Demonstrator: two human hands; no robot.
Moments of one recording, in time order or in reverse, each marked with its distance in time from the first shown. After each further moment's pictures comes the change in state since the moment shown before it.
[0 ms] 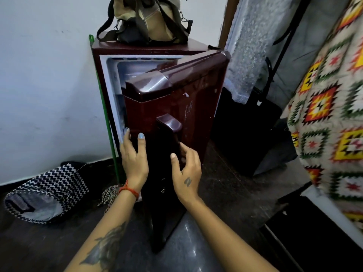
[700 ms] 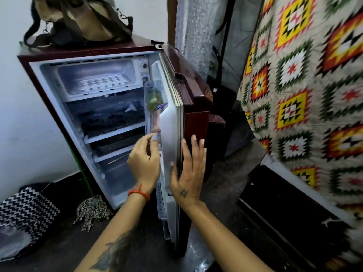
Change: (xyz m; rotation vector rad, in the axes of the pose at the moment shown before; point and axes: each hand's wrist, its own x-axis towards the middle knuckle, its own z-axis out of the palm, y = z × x) left_hand -0.101 0.051 0.077 0.020 -0.128 0.401; right_hand -0.027 0.038 -0.109 -0.400 0.303 -0.335
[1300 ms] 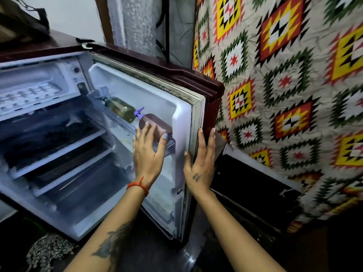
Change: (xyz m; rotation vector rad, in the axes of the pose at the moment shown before) left_hand 0.011 0.022 0.132 0.009 -0.538 0.093; right_hand 0.051 0.117 -0.055 -0.203 0.136 0.314
